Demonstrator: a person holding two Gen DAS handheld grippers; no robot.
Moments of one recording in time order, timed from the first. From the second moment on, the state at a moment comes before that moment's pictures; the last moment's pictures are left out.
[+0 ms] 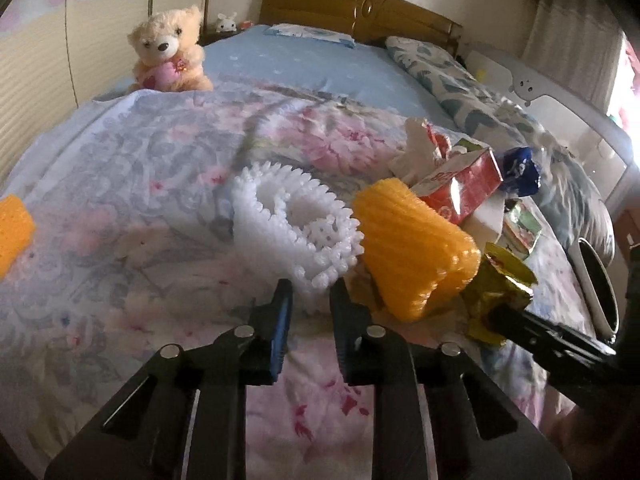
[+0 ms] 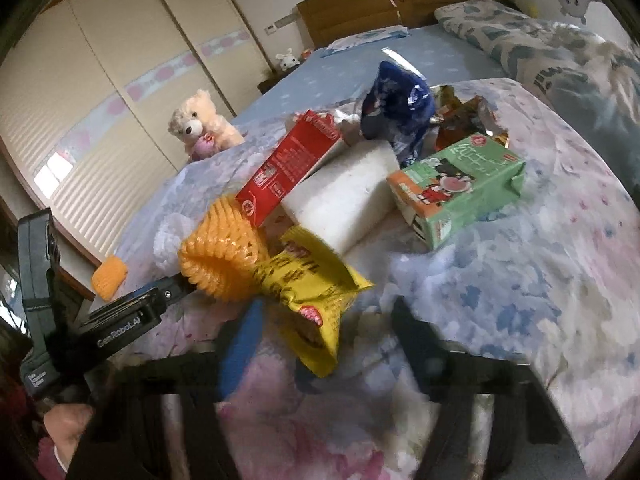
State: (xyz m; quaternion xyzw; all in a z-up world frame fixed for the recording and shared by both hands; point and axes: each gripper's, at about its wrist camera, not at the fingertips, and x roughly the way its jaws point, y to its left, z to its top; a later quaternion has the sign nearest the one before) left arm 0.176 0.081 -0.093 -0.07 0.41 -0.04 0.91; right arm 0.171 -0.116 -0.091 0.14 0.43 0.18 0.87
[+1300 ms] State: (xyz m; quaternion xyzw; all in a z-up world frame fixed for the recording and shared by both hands) left arm 0.103 -0.081 -0.061 0.01 0.39 -0.22 0.89; right arm 0.083 -0.271 -0.071 0.20 0.38 0.09 0.90
